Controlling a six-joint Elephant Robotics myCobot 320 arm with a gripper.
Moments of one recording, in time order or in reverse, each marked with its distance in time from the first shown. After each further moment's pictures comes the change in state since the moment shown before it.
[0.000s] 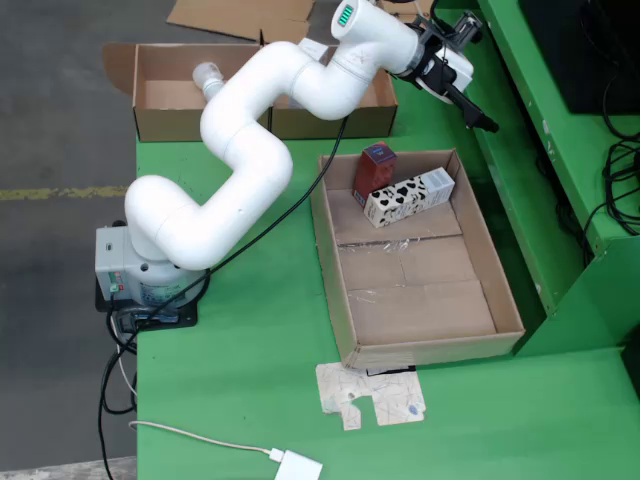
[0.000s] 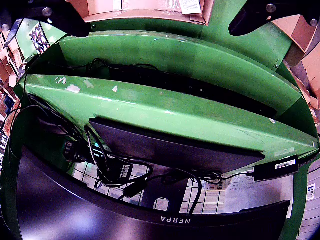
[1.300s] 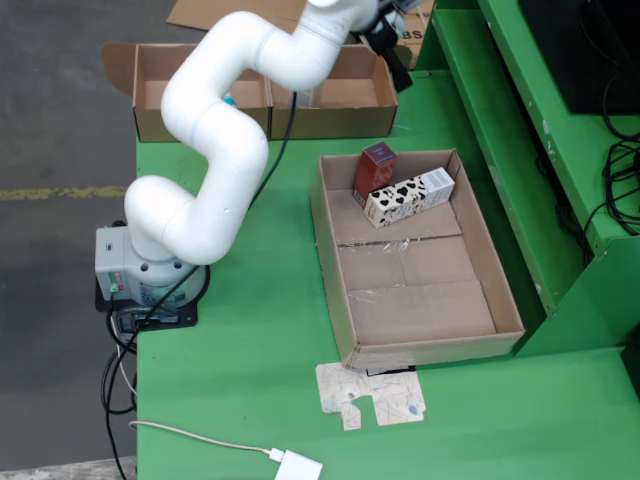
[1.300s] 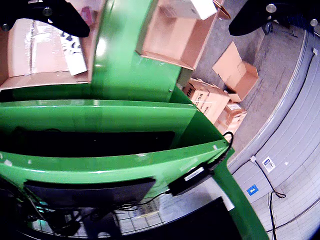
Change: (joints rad) arm 0.149 0.517 -0.526 -0.045 0.522 0.419
